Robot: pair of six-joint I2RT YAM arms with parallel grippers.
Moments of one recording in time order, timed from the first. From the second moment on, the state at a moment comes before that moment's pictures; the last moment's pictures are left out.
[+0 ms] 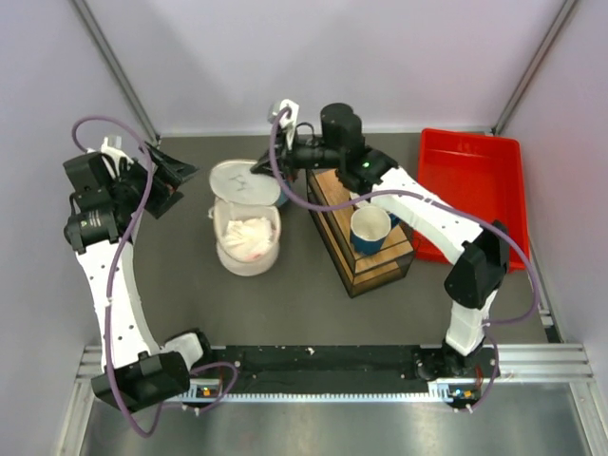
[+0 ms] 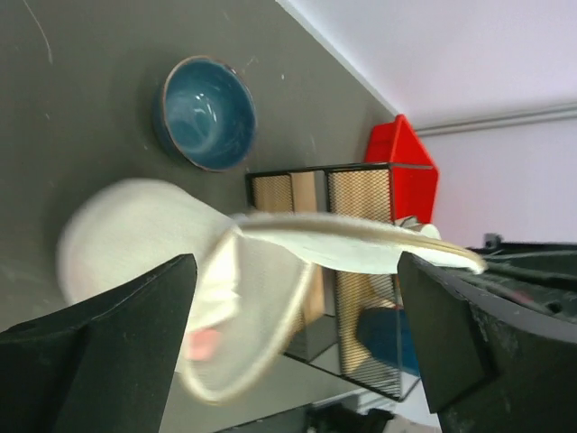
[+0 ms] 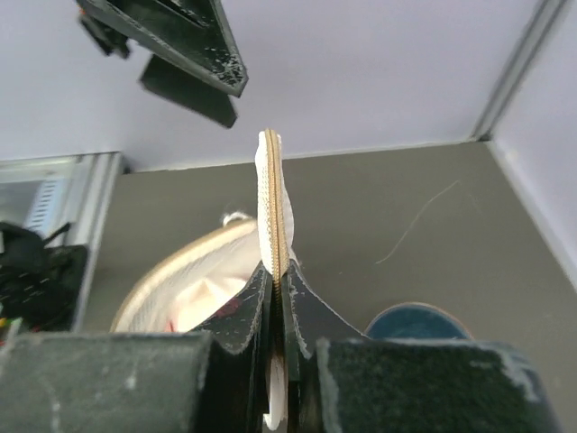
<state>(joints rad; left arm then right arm) 0.36 1.10 1.38 -0.81 0.66 -0.70 0.82 1.83 1.80 -0.06 -0.64 -0.11</state>
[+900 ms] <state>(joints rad) 0.20 0.93 1.09 -0.11 1.29 -0.33 0.68 1.97 1.99 -0.12 -1.25 0.30</state>
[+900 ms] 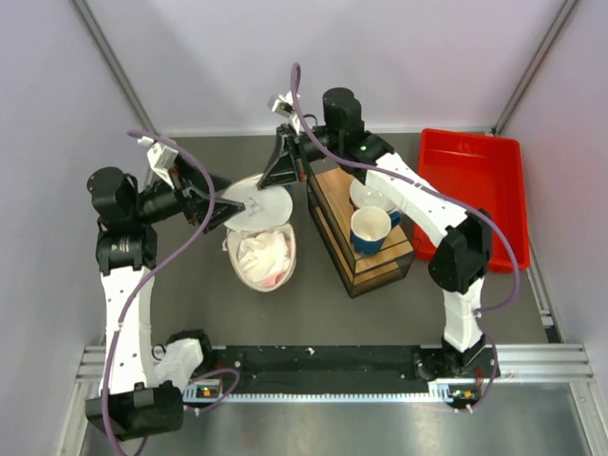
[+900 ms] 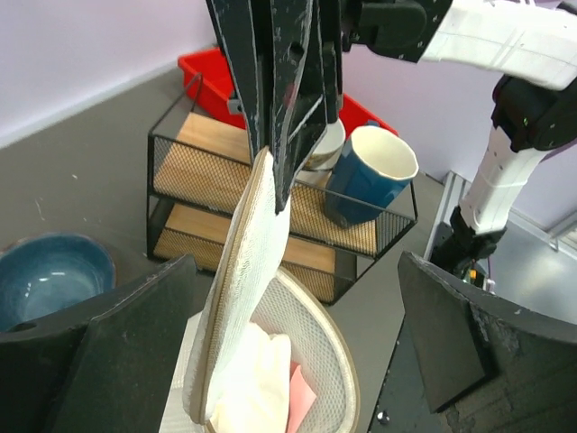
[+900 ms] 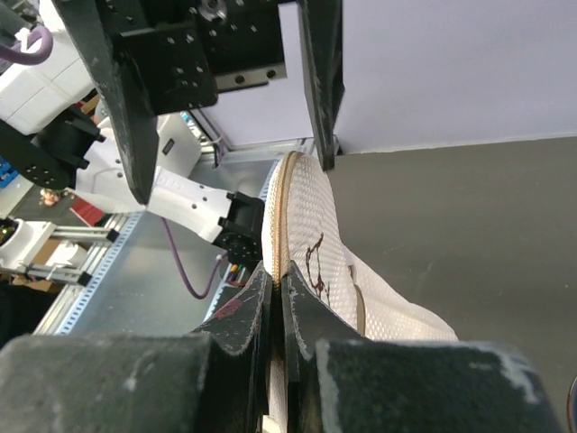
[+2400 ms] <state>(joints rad) 0.04 0.89 0.98 -0.54 0.58 -0.29 0.94 1.63 1.43 -0.19 -0.32 0.10</state>
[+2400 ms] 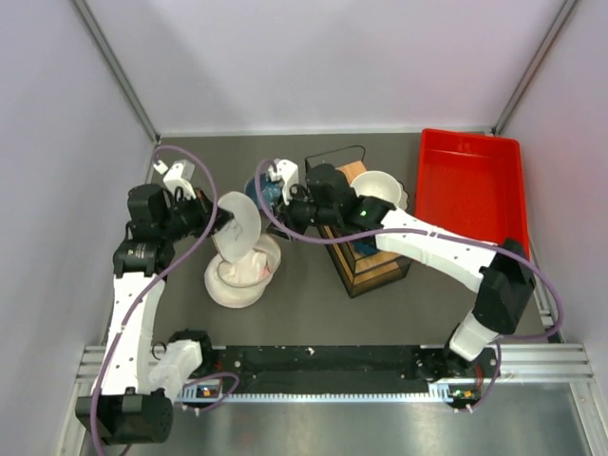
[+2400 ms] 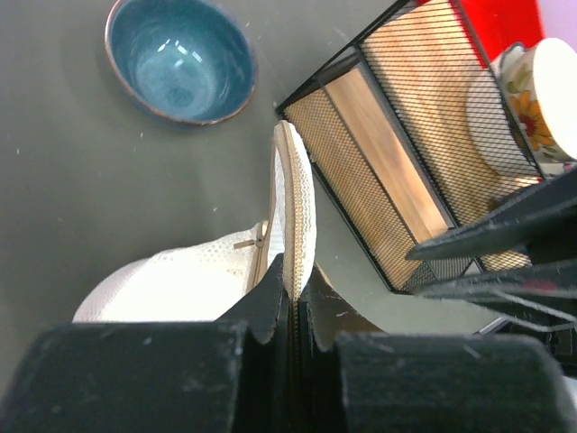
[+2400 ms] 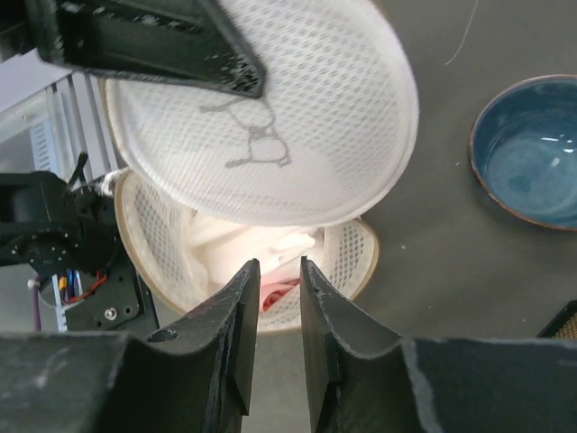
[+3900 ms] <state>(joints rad) 0.17 0.80 0.86 -0.52 0.59 -0.50 1.06 1.85 1.32 -0.21 -0.05 0.08</state>
